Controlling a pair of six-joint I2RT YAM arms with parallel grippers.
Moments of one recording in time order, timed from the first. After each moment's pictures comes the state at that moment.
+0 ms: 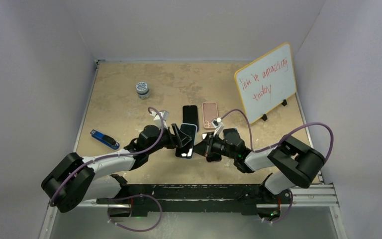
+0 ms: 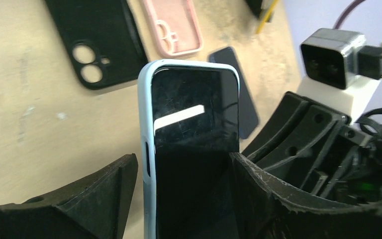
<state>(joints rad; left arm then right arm) -0.72 1.21 0.34 0.49 0.11 -0.80 0.80 1.51 0.27 1.00 -0.33 0.89</state>
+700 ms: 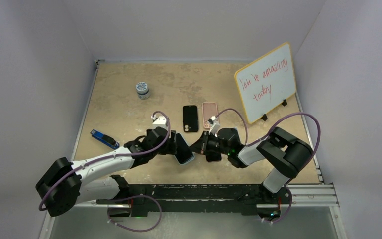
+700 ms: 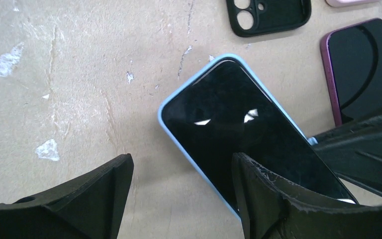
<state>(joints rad) -0.84 1.13 0.50 -0.19 -0.33 -0.62 0.79 1.65 0.37 0.91 -0.33 0.94</state>
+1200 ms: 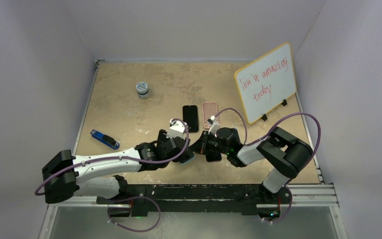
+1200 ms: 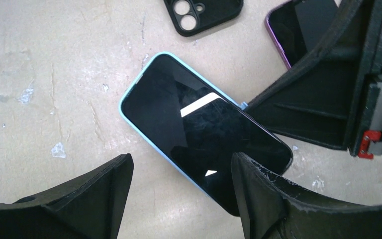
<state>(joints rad) -1.14 1.20 0.69 -0.39 -0.61 -0.59 0.79 1.65 0.39 0.85 -0.31 0.94</state>
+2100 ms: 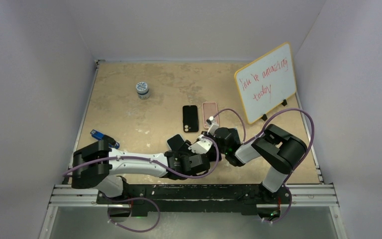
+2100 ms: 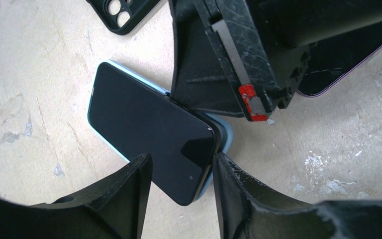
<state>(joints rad) -1.36 1.51 0.86 -0.44 -0.74 -0.46 0.79 1.71 0.41 0.87 -0.31 0.94</state>
